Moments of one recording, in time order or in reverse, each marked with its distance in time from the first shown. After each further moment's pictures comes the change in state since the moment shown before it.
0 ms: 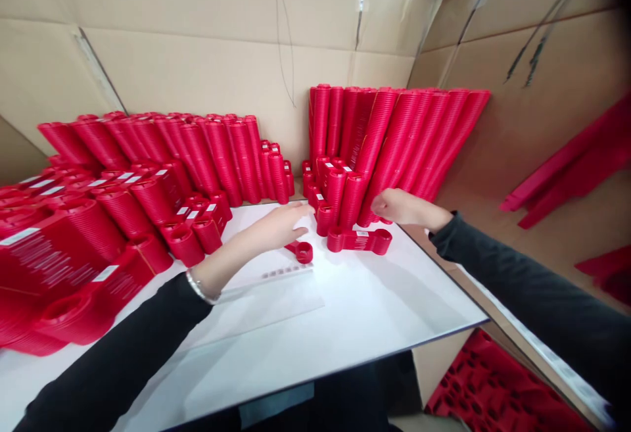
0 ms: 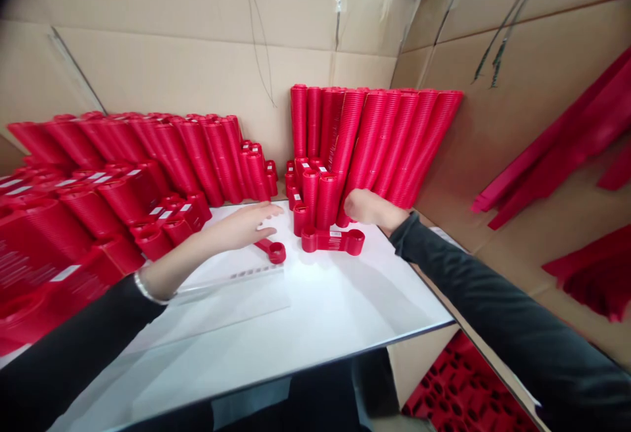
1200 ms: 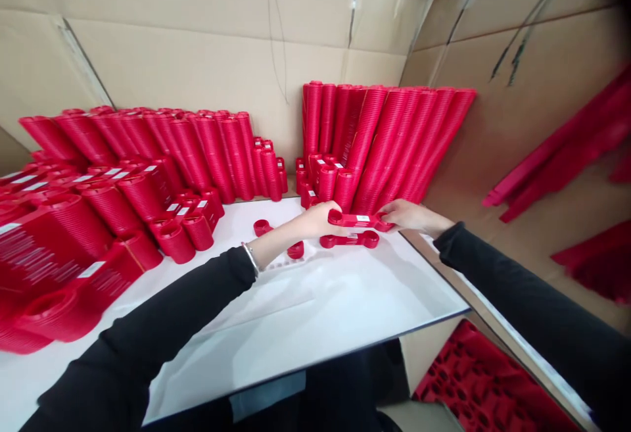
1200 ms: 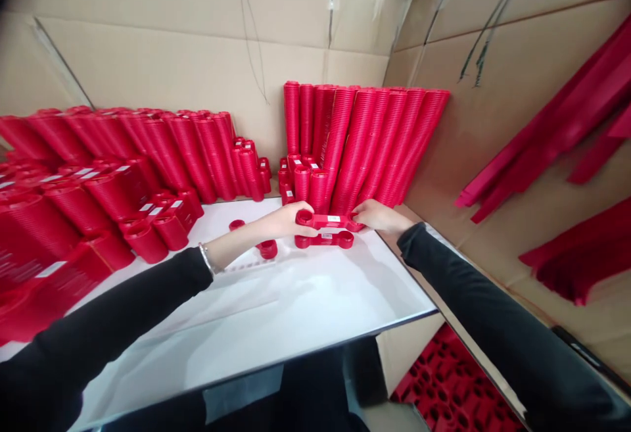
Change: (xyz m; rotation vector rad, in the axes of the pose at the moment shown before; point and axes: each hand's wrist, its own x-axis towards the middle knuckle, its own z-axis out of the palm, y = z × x) left_hand 0.056 0.052 0.038 -0.487 -0.055 -0.091; right_hand -0.020 0.054 0.028 0.567 0.014 0.190
